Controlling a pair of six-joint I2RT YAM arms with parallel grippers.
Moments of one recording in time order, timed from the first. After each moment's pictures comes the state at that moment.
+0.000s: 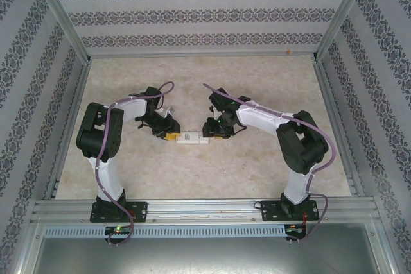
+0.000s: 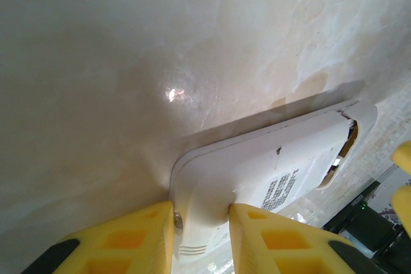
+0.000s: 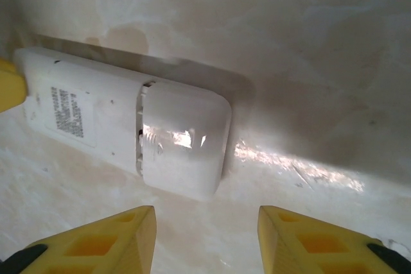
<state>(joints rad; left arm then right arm) -0.21 1.93 1.16 -0.73 0.69 -0.38 0.63 1.85 1.24 -0.68 -0.33 0.60</state>
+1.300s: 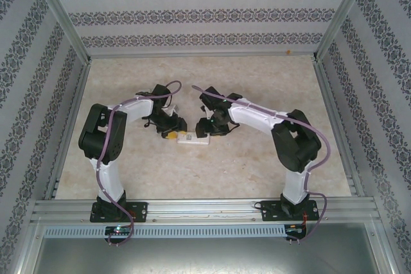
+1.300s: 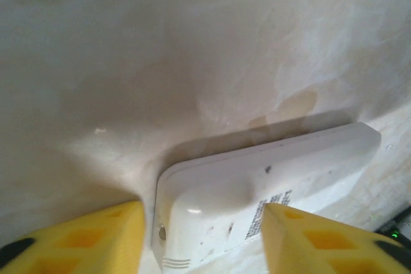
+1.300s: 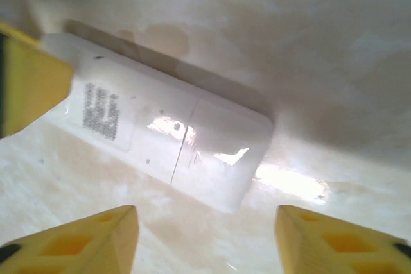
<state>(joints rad) -0.29 1.90 1.21 -0.73 0.54 -0.45 0.68 1.86 1.35 -0.78 -0.24 0.46</state>
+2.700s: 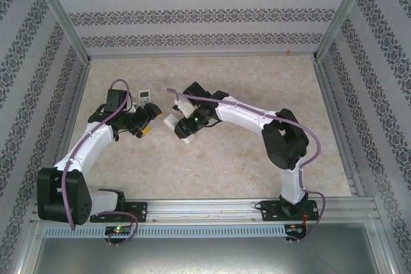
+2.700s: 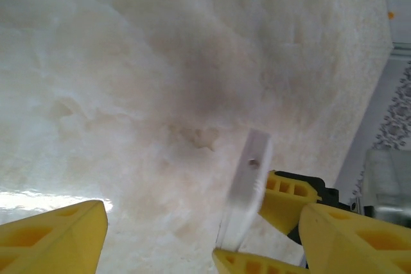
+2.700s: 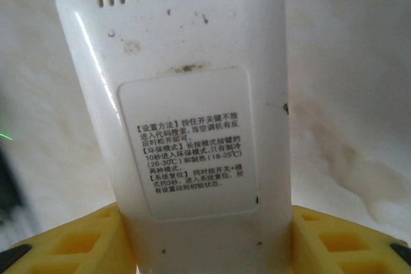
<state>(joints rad) -0.06 1.27 0.86 -0.54 0.54 -0.88 0.77 1.98 1.54 -0.66 -0.49 0.17</state>
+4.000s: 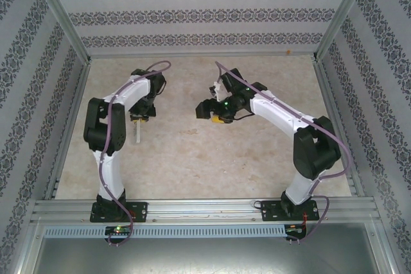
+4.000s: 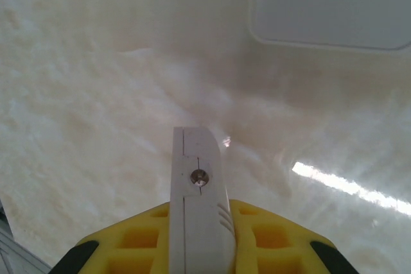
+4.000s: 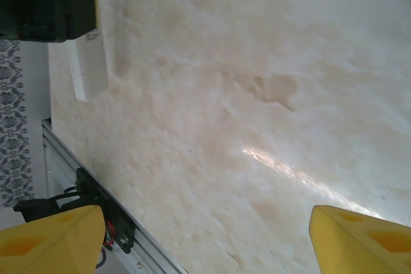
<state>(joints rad) -0.23 2.07 1.61 -1.30 -0.37 -0.49 0.52 1.71 1.33 -0.70 -0.60 0.52</state>
